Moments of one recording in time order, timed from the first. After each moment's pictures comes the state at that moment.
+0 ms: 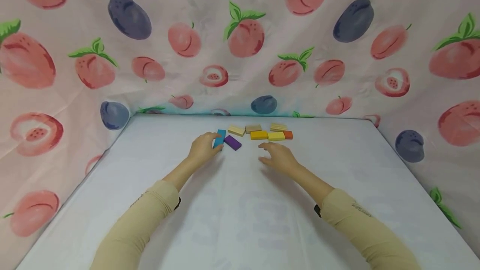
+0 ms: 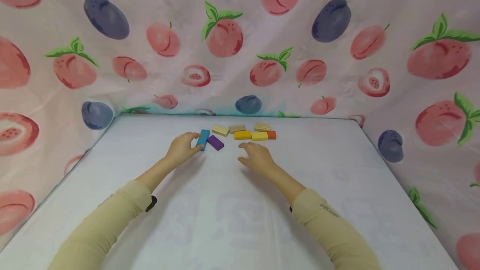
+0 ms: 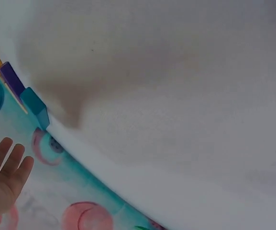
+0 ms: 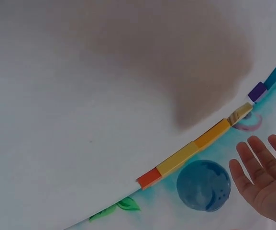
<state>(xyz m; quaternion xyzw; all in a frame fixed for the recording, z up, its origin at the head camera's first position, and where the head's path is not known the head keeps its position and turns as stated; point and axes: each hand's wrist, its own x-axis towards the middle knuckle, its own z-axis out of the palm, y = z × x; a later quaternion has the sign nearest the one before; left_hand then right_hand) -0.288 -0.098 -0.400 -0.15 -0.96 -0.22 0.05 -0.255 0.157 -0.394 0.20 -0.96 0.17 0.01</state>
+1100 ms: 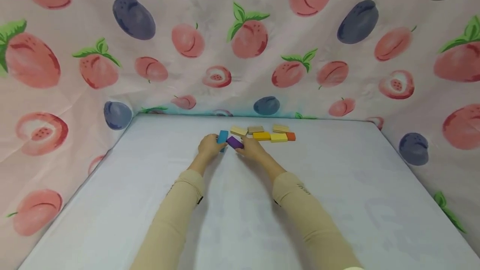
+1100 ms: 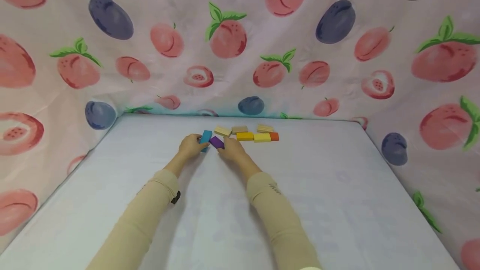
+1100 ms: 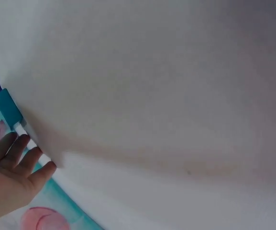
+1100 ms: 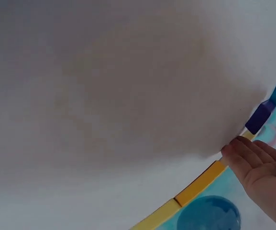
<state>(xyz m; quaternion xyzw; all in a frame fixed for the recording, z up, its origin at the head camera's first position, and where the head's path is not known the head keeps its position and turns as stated) -0.326 -0.088 -0.424 0.03 -0.95 -0.29 -0.05 -0.320 0.078 -0.422 0.13 -0.96 0.23 -0.08</state>
